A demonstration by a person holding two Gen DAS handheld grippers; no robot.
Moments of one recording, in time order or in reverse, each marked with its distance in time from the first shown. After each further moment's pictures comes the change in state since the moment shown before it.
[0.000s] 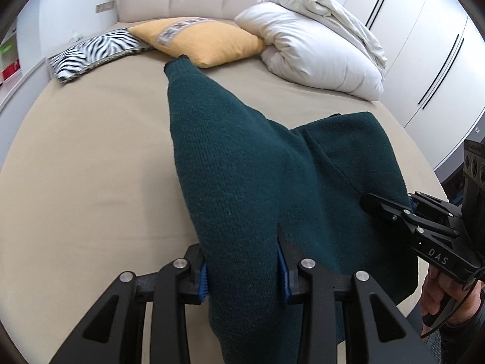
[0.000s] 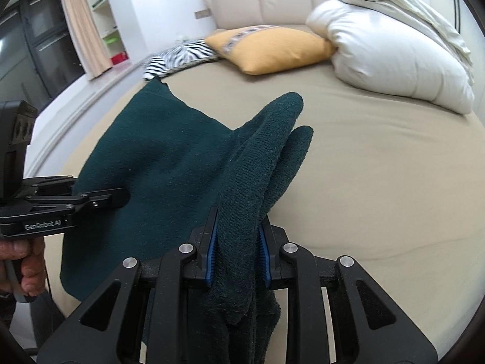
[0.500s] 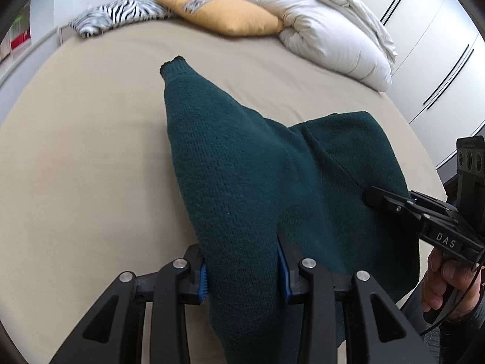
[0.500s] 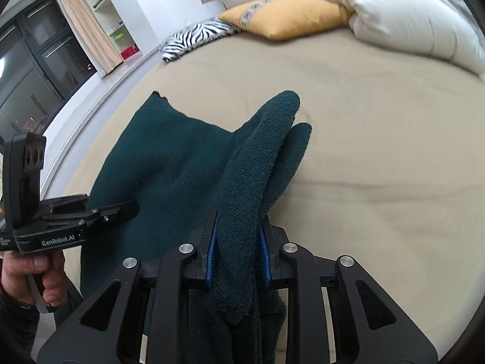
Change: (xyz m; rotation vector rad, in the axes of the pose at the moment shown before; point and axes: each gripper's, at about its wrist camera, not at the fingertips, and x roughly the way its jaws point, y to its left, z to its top) left arm 0.008 0.038 -0.077 -0.078 0.078 -0.017; right arm 0.028 0.042 -0.057 0.085 0.098 0.104
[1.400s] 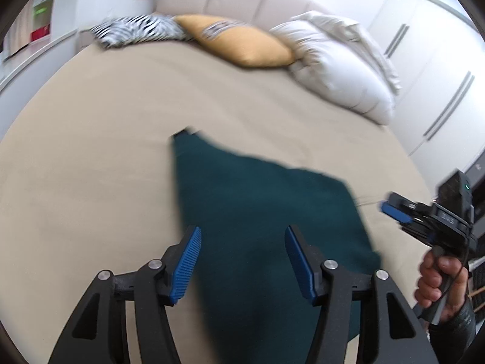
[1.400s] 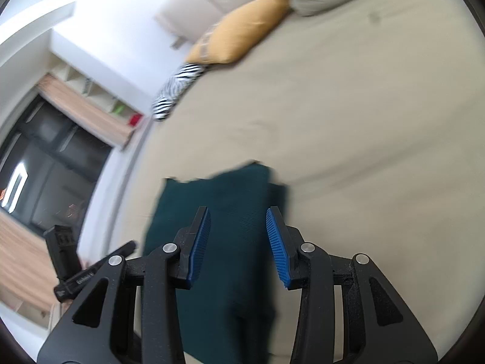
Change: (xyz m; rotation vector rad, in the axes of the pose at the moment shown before) left arm -0.023 0.001 0.006 -0.055 -0.167 -0.021; right arm 0.007 -0.082 0.018 0.356 -0.122 0.277
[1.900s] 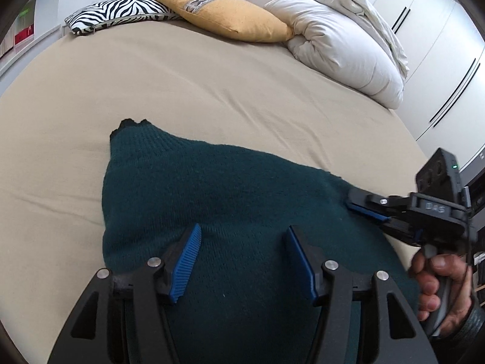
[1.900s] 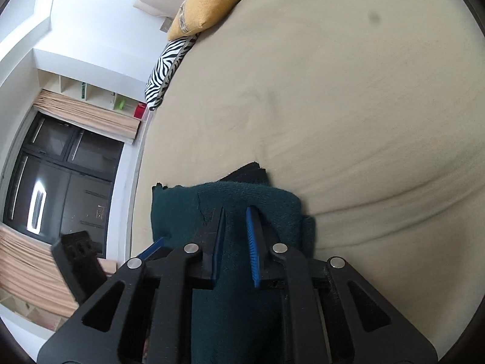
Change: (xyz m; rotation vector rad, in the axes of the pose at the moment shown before) left arm 0.097 -0.005 0.013 0.030 0.077 0.023; right arm 0.089 -0.056 0.022 0.171 0.132 0.081
